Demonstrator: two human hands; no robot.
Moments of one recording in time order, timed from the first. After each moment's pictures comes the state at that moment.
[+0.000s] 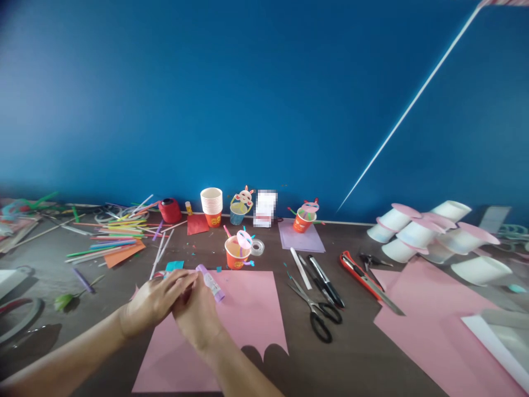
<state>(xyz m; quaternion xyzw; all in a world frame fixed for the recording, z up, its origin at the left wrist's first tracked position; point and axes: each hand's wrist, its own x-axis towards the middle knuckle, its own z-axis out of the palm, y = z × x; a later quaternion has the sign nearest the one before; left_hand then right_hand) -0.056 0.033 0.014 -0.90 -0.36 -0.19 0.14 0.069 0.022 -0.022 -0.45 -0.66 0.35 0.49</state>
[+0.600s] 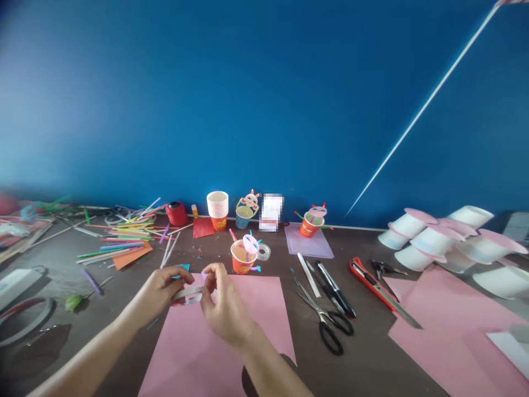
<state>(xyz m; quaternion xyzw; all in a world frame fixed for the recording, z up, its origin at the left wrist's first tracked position) -0.047 0.038 0.028 -0.56 -0.57 -0.36 -0.48 0.126 0.032 0.021 -0.40 -0.73 0.37 0.42</state>
